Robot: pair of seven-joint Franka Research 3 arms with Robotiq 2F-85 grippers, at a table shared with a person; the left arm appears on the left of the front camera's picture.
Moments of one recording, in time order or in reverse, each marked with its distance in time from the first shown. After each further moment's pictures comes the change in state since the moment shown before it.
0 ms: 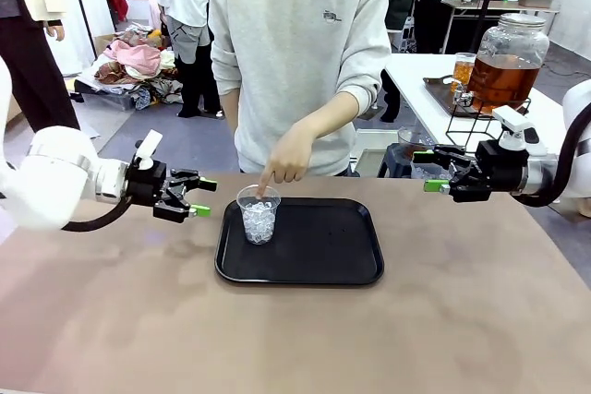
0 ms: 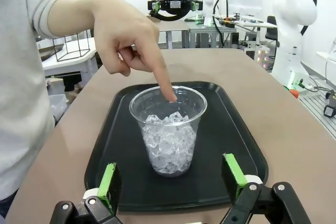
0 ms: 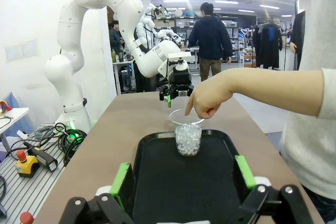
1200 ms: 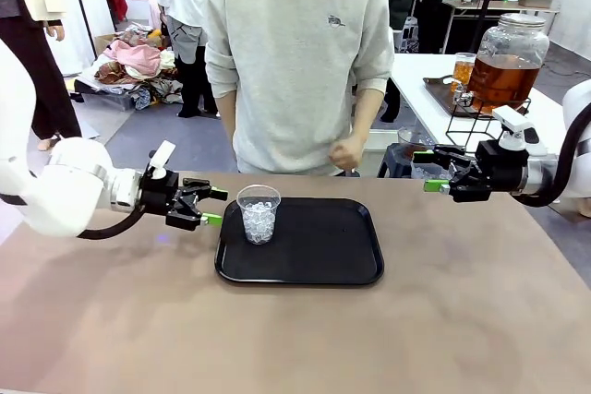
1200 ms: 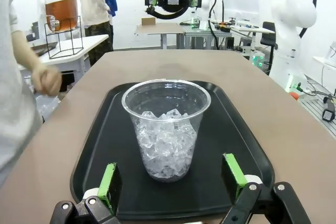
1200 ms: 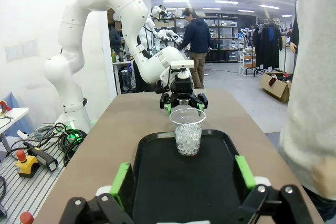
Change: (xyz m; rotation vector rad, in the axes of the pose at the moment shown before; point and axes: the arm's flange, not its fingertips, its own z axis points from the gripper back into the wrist) left arm -0.021 0.003 -0.027 -0.027 -0.024 0.035; right arm 0.000 0.000 0.000 0.000 0.000 0.000
